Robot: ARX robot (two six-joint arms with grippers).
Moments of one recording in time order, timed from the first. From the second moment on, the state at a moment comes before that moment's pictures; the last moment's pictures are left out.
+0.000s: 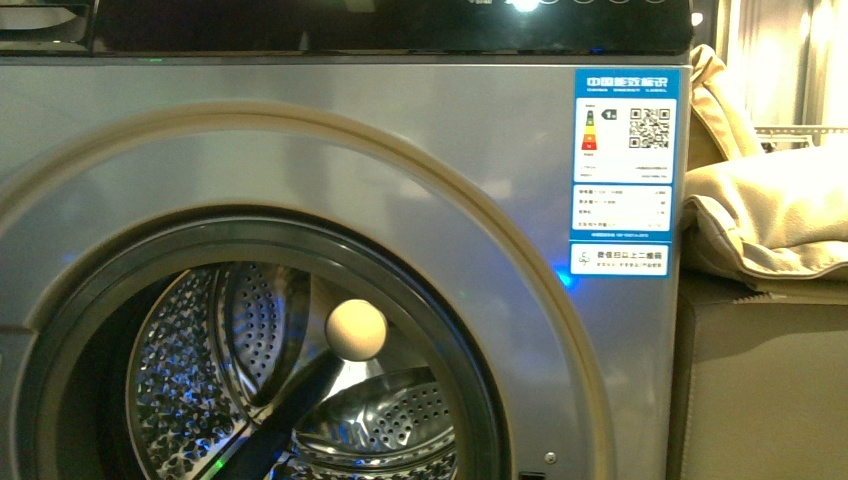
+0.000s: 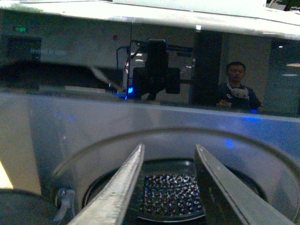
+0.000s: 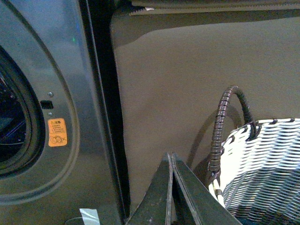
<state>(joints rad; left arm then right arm) -0.32 0.81 1.05 -0.15 -0.31 -0.01 0.00 0.00 0.01 0.00 0.00 0.00</state>
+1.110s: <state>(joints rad) 0.00 0.29 0.13 0.16 0.00 0.00 0.00 0.00 0.01 0.00 0.00 0.00</state>
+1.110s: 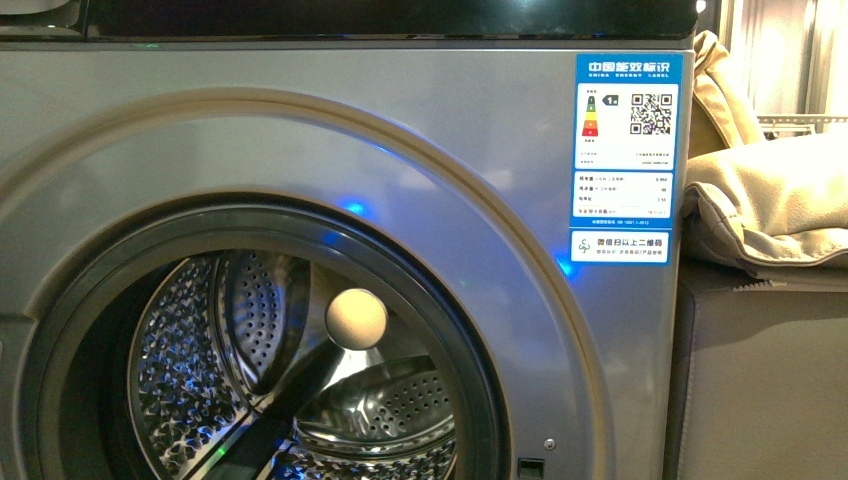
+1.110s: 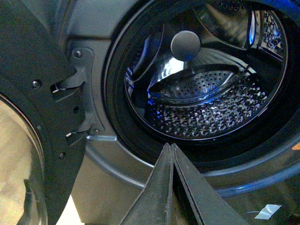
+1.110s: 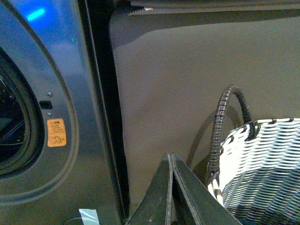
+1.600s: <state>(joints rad) 0.00 0.04 0.04 0.00 0.00 0.00 0.00 0.00 0.01 0.00 0.00 0.00</state>
